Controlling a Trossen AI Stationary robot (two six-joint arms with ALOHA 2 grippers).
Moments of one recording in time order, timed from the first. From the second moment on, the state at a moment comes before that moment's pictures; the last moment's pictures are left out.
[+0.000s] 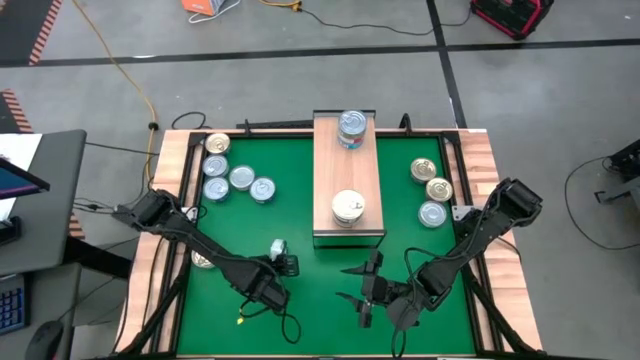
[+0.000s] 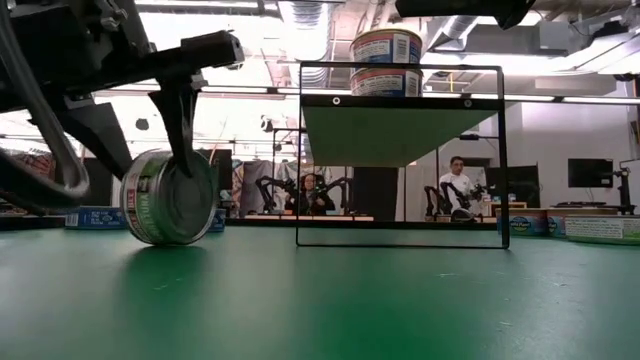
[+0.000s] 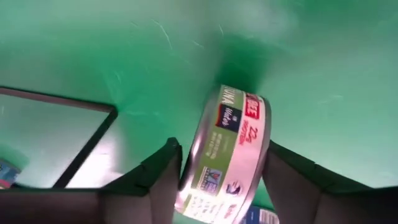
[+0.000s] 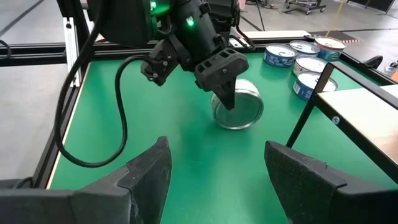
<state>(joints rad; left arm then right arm) -0.56 1.83 1.30 -1.04 -0.53 0.94 0.71 1.69 1.05 0.10 0.89 0.41</state>
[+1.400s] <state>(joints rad) 0.38 1.37 1.41 -0.54 0.46 0.01 0.77 1.40 1.05 -0.49 0.90 0.70</state>
